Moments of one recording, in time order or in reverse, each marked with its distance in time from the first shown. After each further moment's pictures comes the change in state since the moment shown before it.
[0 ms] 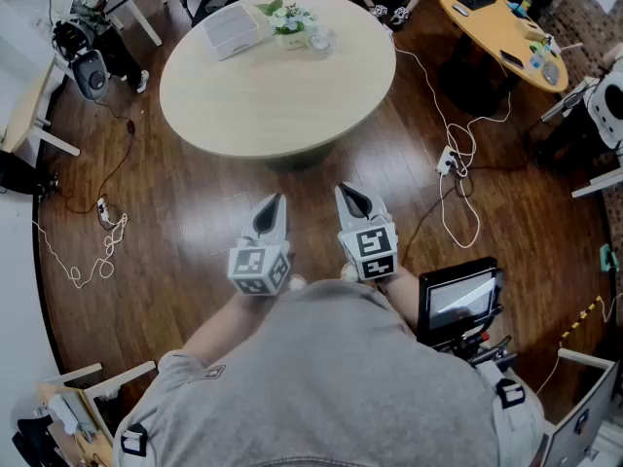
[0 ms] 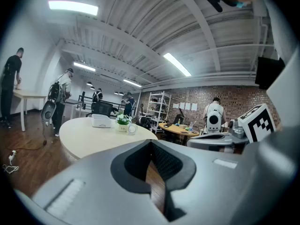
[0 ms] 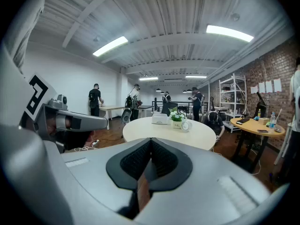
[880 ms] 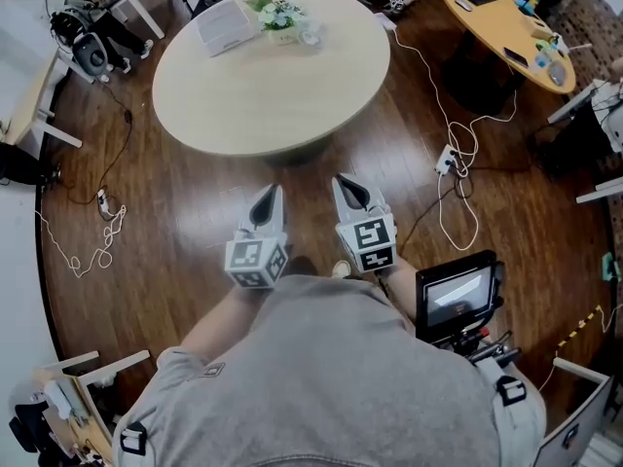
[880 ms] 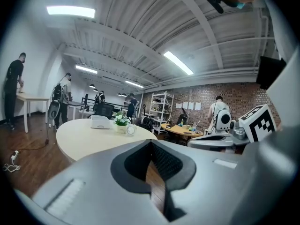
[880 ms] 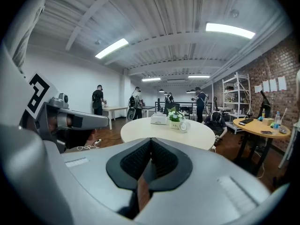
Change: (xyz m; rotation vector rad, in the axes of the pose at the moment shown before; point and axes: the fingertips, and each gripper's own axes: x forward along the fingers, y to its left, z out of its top) left arm 0.038 -0.041 0.002 0.018 -0.019 0.055; right arm -0.004 -0.058 -0.005 -0.021 -0.015 0.048
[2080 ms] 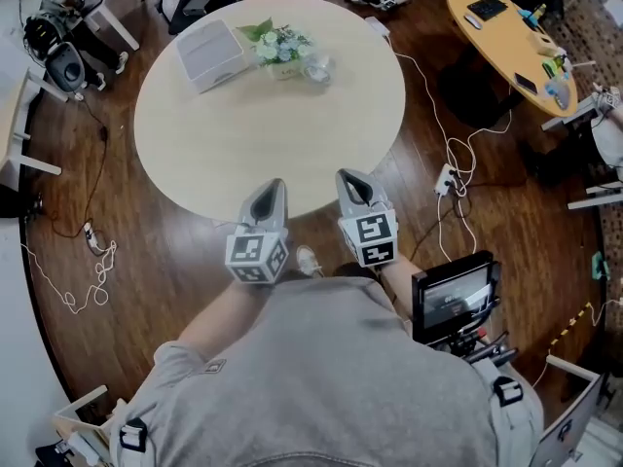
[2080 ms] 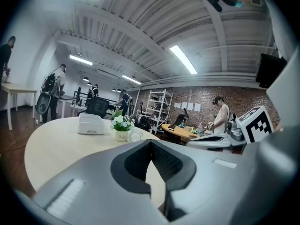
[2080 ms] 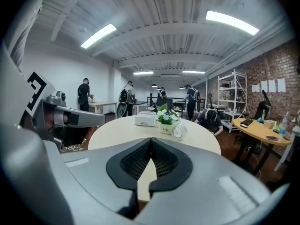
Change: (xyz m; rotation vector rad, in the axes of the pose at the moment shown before) left arm 0.193 0.114 0.043 -0.044 0.043 -0.090; right arm 0.199 -0.084 0.045 0.008 0.075 -0.096
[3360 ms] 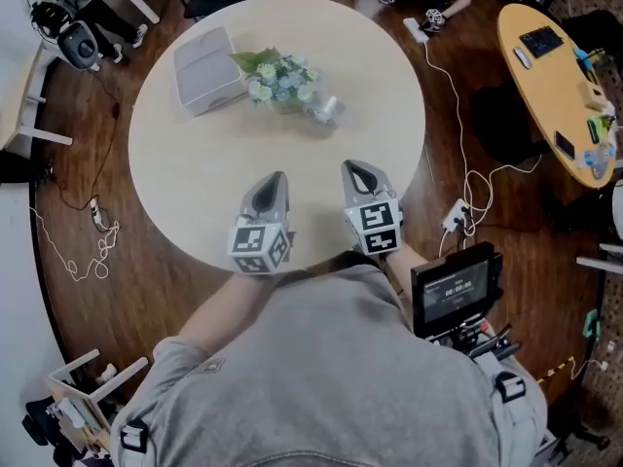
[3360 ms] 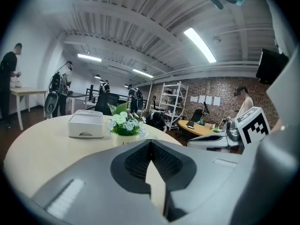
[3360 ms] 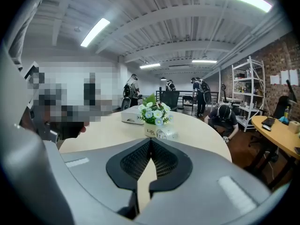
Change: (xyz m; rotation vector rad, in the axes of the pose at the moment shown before) left arm 0.187 0.039 0.019 -0.022 0.071 0.188; right arm 0.169 -0.137 0.017 -0.013 0.081 0.174
